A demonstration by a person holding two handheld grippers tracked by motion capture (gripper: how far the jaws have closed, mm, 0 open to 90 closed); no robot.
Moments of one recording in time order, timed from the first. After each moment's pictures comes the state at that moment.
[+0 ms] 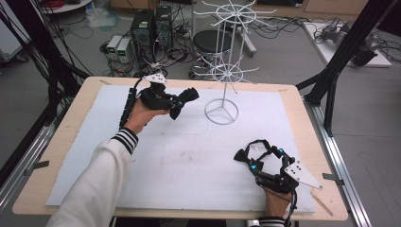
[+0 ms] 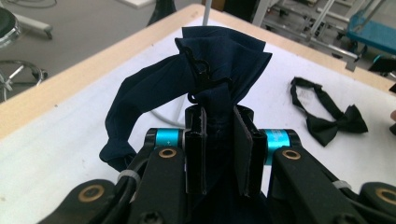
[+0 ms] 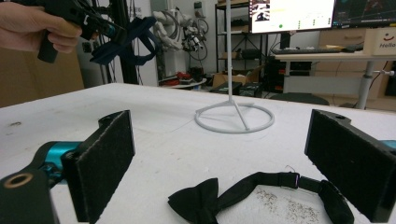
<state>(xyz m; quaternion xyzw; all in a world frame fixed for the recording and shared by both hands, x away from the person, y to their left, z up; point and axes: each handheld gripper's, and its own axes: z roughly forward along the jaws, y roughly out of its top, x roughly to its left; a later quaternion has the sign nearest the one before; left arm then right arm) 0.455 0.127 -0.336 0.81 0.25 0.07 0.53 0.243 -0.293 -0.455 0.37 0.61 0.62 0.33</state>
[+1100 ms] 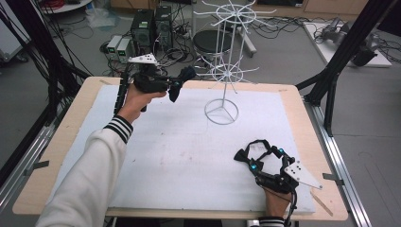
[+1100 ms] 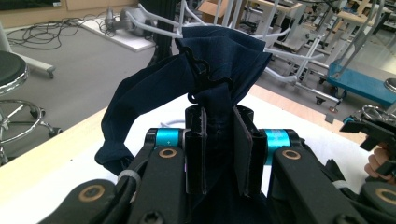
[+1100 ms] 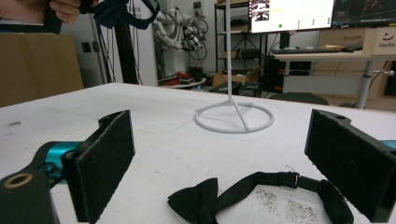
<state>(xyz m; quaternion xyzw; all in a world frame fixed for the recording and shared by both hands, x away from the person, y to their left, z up) 0.473 0.137 -0.292 0.76 0.25 0.07 0.59 0.243 -0.292 -0.455 0.37 0.61 0.62 0.33</state>
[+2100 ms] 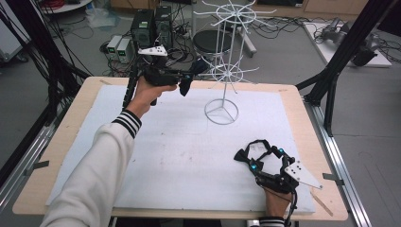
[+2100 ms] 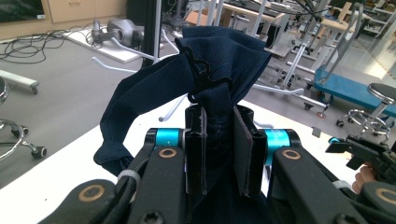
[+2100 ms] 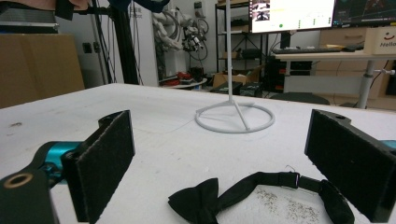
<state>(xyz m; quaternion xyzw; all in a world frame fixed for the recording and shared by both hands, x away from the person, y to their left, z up) 0.477 0.107 -0.274 0.76 0.22 0.06 0.60 0.242 -0.293 -0.455 0.37 0.61 0.62 0.32</state>
